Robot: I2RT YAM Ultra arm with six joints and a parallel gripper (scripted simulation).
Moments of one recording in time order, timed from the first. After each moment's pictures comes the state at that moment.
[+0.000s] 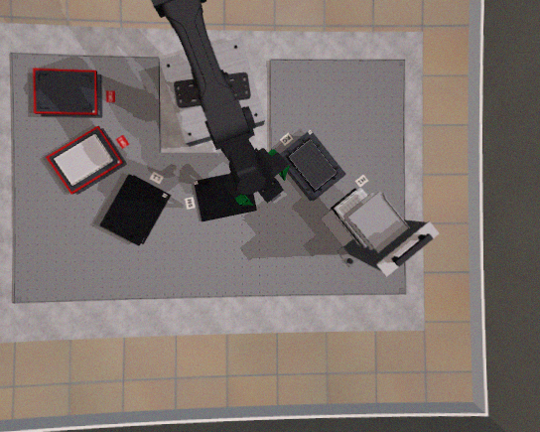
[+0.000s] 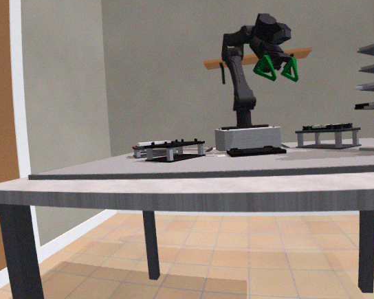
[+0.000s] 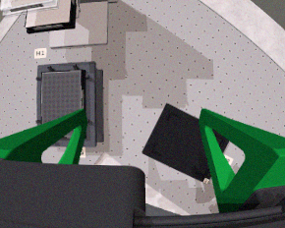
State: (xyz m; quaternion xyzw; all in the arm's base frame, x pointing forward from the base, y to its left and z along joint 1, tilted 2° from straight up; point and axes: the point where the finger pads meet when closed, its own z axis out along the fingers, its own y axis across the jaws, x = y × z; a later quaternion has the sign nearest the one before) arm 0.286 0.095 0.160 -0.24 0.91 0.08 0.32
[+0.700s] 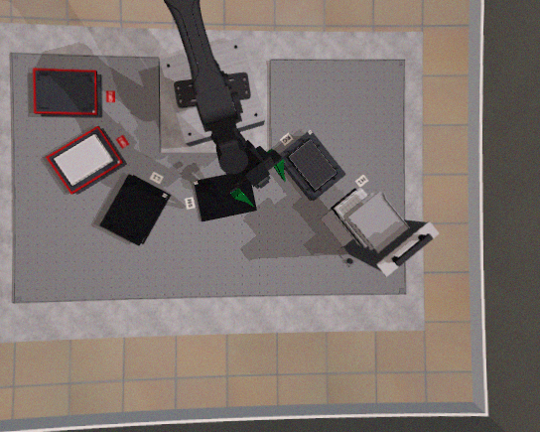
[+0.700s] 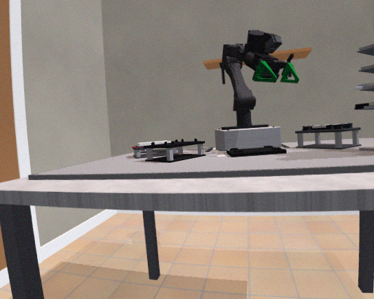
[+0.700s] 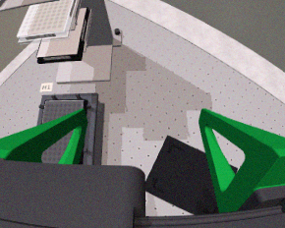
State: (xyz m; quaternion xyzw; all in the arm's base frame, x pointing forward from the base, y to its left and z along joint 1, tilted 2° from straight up) arm 0.288 0.096 0.156 -0.22 0.85 0.12 0.45
